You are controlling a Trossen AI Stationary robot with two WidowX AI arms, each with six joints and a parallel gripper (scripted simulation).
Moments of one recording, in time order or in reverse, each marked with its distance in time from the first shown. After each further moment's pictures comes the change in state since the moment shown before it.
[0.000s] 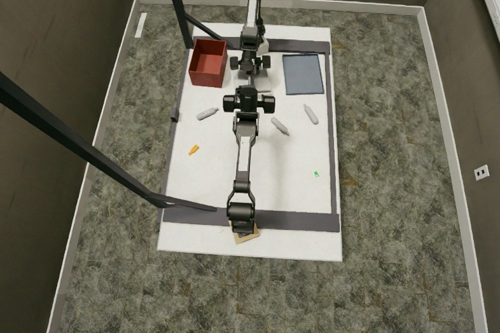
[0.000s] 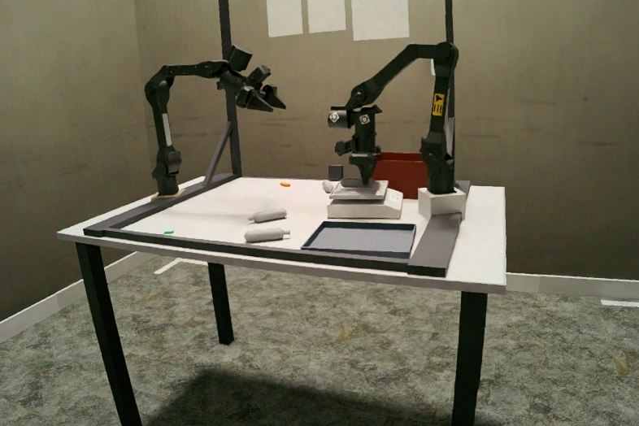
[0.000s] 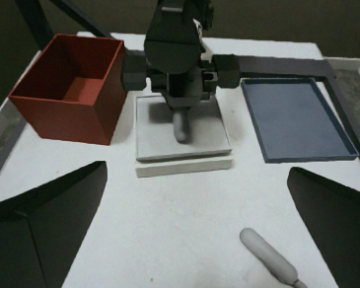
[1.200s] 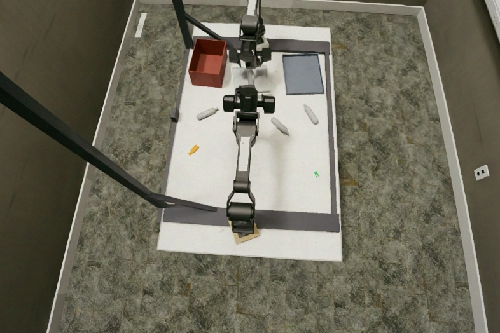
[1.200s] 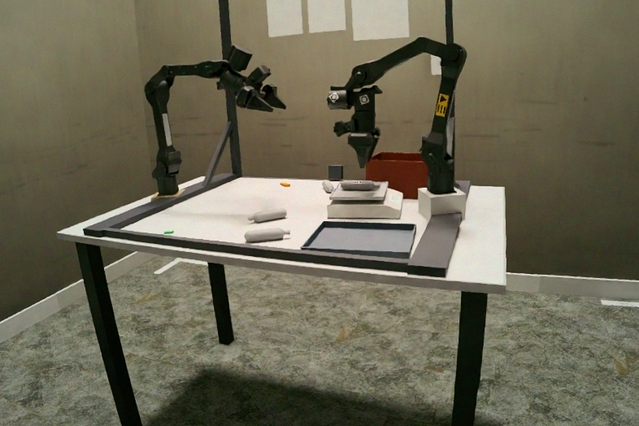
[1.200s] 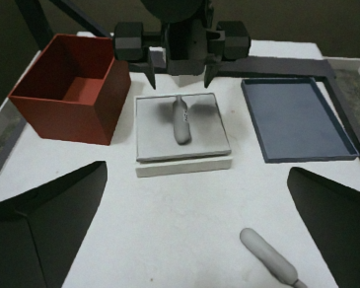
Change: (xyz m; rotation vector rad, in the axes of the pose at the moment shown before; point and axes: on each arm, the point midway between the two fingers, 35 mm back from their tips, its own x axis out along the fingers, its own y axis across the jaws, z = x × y) left arm -0.054 0.000 0.002 0.000 -0.021 -0.004; right arm 0.000 0.000 0.000 0.000 0.000 0.000
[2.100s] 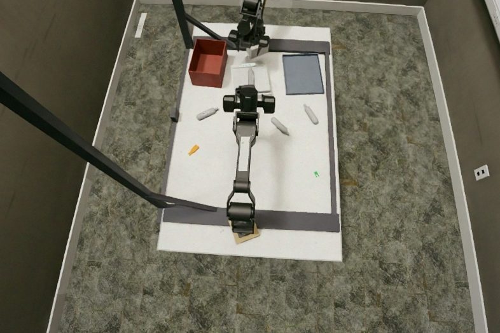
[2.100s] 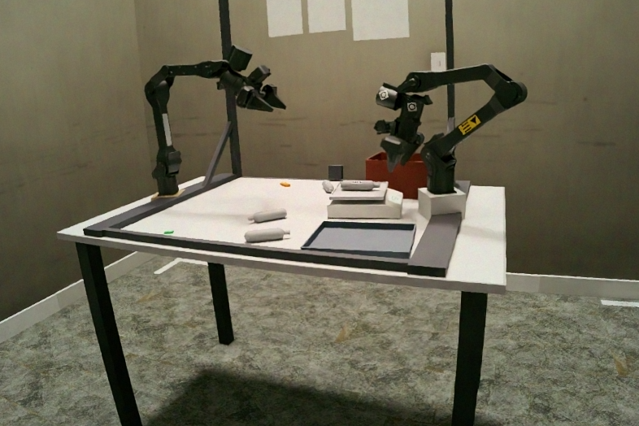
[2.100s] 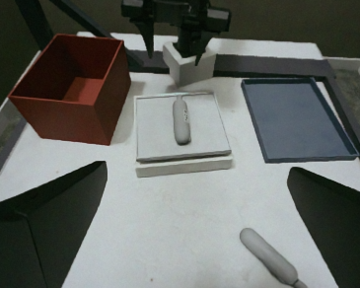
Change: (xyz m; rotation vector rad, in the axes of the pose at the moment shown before) left arm 0.010 -0.005 -0.097 0.268 -0.266 -0.059; right arm 0.000 0.000 0.000 0.000 0.000 0.000
